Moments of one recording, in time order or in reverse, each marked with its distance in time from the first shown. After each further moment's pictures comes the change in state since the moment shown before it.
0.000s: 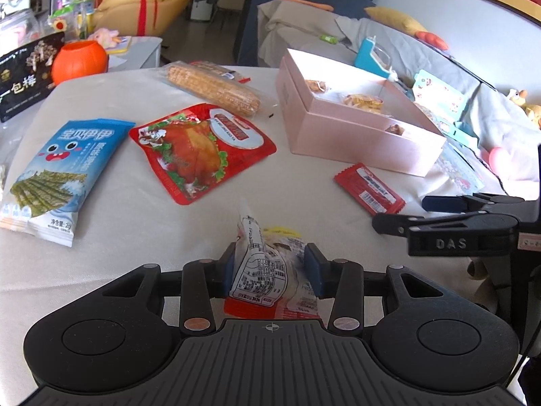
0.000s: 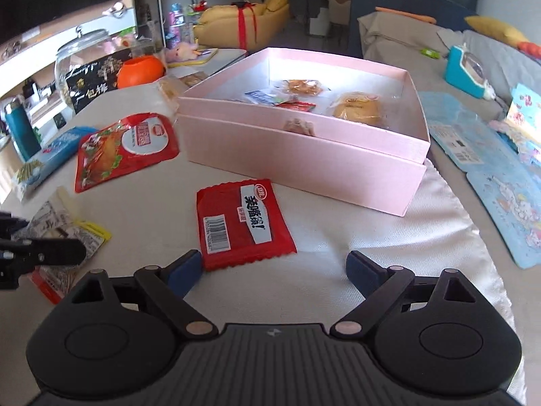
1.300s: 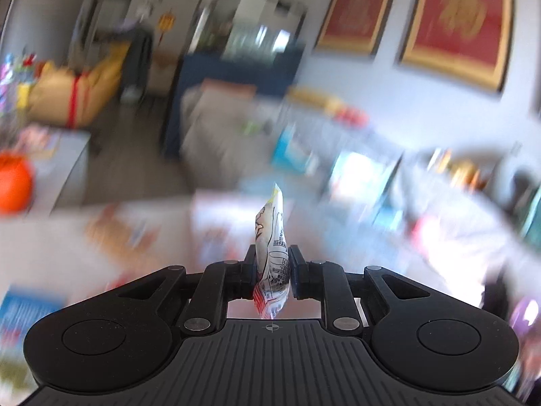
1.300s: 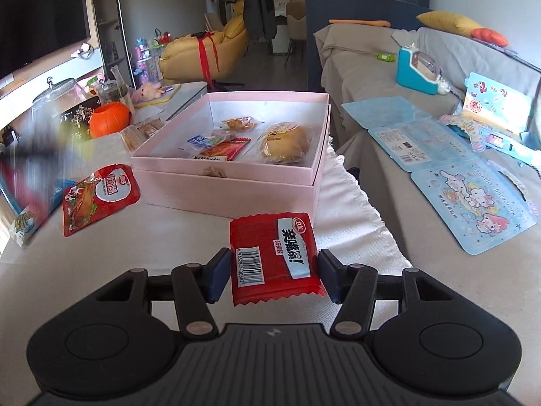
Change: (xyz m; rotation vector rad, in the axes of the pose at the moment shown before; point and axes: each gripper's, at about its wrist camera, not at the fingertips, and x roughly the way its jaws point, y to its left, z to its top) left arm -0.045 -0.048 0.123 0.081 -0.346 -0.303; right arm -0.056 -0.054 0.000 0.118 -0.074 -0.055
